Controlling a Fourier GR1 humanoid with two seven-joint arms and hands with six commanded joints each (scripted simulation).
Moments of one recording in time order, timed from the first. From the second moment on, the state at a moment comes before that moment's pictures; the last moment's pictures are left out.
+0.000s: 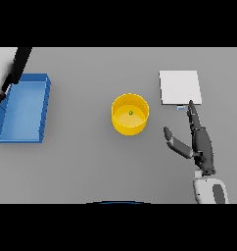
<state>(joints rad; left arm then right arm) -1.60 0.45 -0.75 -0.27 -0.63 -0.14 0.07 0.10 -0.05 0.08 -1.66 0.18 -0.05 -0.14</state>
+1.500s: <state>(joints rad) -0.60 0.83 -0.62 -1.13 0.08 0.48 0.61 0.11 -0.09 0.11 -1.66 0.24 -0.04 -0.15</state>
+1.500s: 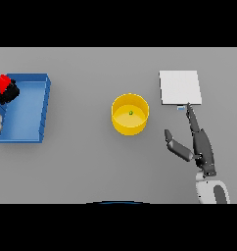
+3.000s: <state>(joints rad) -0.60 0.87 -0.62 -1.21 0.24 0.29 0.53 -0.26 -0.38 0.34 -1.57 0.61 0.19 -0.07</state>
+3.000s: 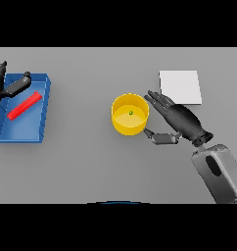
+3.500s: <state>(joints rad) -0.59 0.88 -0.63 -1.22 0.23 0.29 0.52 -0.49 -0.40 0.50 -1.38 0.72 0.35 -0.15</state>
